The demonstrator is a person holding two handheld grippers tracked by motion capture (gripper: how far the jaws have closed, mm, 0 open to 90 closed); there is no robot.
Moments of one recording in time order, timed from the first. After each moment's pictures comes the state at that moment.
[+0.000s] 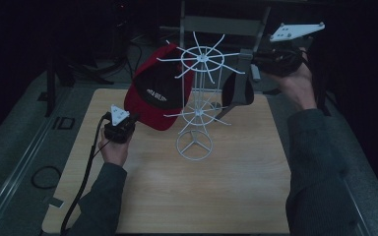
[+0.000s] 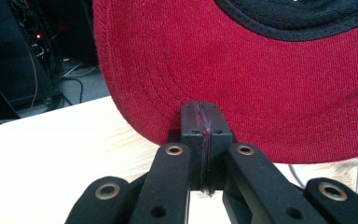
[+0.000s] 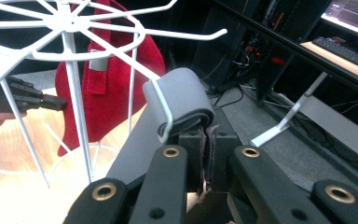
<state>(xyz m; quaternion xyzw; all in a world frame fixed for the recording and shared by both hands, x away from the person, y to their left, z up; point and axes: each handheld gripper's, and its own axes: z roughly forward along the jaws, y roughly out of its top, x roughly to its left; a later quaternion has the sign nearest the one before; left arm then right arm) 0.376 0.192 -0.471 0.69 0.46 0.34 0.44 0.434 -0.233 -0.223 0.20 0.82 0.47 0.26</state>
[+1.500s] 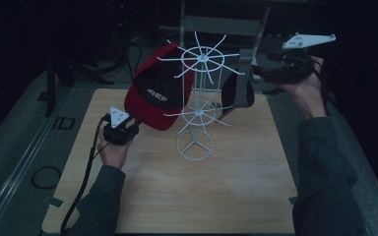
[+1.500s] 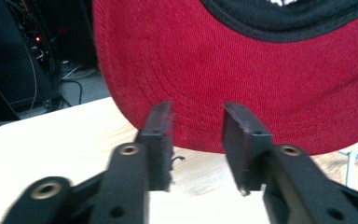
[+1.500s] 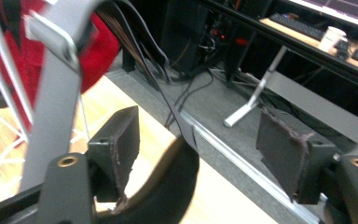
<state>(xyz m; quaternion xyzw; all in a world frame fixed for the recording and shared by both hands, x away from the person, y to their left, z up) 0.365 0.192 -0.466 0.69 0.46 0.34 0.45 0.435 -0.267 -0.245 0.28 0.79 0.45 0.30</state>
